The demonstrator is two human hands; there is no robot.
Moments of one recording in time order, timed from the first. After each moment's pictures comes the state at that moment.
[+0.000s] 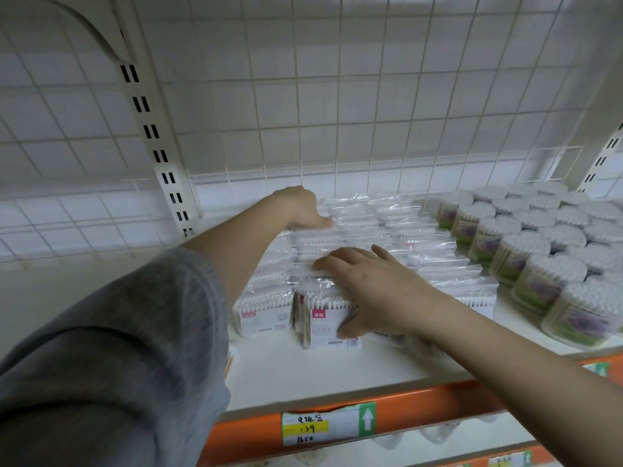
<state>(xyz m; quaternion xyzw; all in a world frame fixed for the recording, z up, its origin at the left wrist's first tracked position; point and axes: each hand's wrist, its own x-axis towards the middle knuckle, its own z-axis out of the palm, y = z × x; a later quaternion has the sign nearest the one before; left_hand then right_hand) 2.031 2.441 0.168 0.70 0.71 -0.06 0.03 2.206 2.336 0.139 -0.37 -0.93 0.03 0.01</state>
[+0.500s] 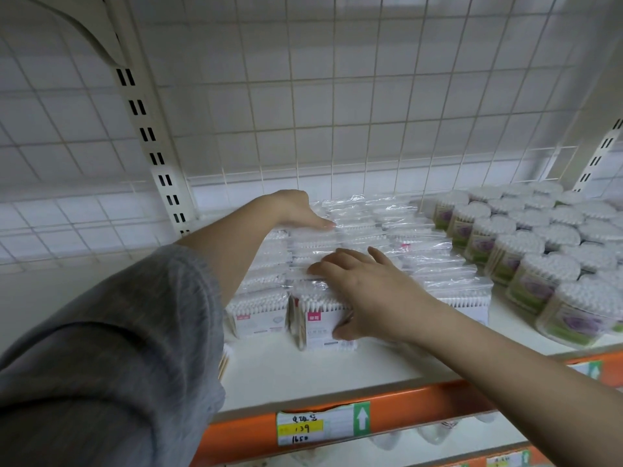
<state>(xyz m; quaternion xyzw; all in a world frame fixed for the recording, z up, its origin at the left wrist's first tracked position) 2.026 2.438 0.170 0.69 0.72 0.00 0.11 2.208 2.331 0.136 -0.36 -0.93 0.01 0.03</state>
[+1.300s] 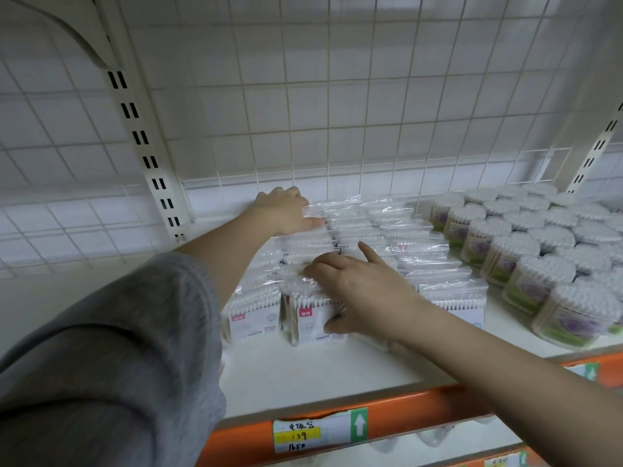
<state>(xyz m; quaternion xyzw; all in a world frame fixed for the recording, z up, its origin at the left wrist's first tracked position) 2.019 2.445 0.156 0.72 0.69 -0.04 -0.04 2.202 2.335 0.136 -0.35 -0.93 0.00 0.03</state>
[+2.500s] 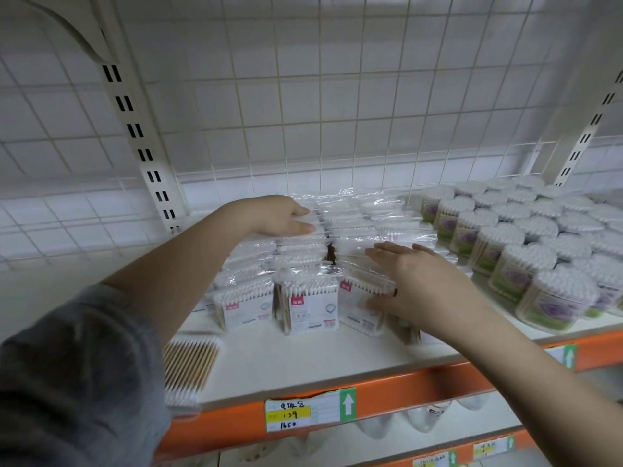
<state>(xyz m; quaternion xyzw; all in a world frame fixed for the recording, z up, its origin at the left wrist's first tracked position) 2.022 2.402 0.174 0.76 0.63 -0.04 0.13 2.258 2.314 0.152 -0.49 -0.87 -0.02 0.05</state>
